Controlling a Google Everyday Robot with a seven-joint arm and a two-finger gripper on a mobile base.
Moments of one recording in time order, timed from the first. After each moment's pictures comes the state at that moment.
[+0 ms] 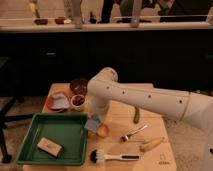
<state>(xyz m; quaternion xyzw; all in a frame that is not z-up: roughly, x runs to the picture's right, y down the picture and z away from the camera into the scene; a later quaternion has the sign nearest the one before) -0.055 0.142 0.720 -0.24 -0.25 -0.47 0.81</state>
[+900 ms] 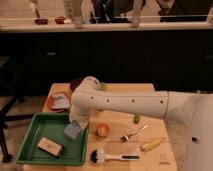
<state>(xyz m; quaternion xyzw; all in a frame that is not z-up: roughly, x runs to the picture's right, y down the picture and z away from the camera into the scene) -0.146 0.172 0.723 -0.21 -0.29 -0.42 0.83</state>
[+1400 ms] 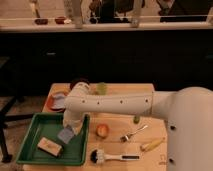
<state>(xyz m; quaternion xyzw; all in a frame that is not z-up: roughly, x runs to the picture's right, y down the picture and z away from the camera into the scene) -0.185 0.200 0.743 -0.24 -0.31 -0.41 0.82</state>
